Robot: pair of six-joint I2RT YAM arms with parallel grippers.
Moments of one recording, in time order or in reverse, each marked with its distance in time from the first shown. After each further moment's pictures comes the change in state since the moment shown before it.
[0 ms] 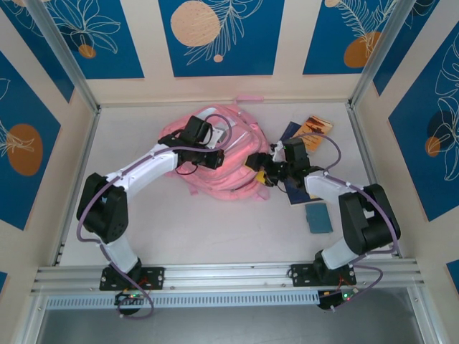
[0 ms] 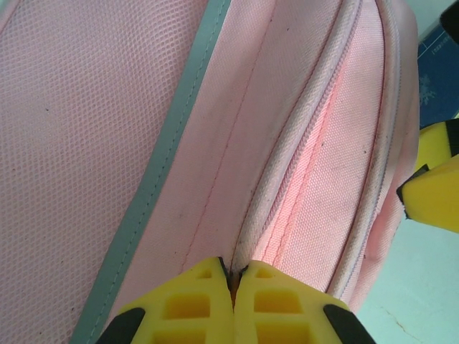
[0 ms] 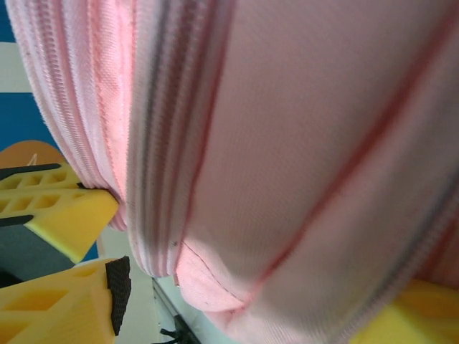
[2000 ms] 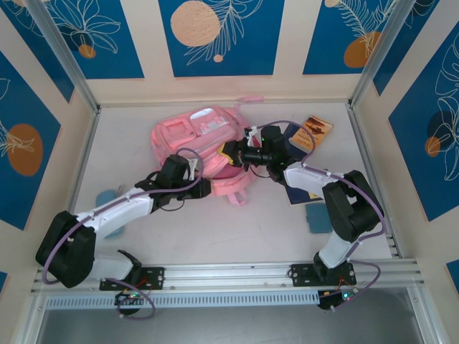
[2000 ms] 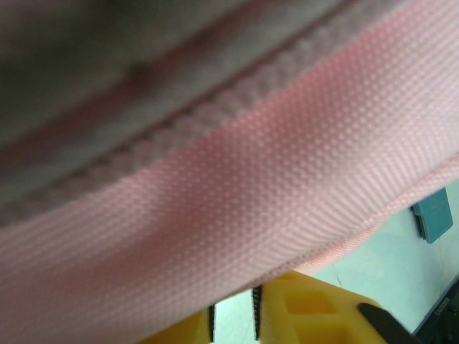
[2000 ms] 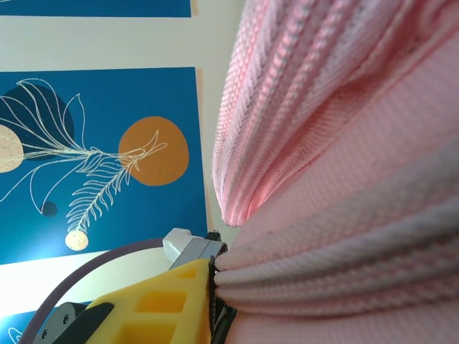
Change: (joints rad) left arm -0.023 -0.405 -0.637 0.375 0.036 -0.410; right arm 0.185 0.138 0.191 0.327 -0.030 0.383
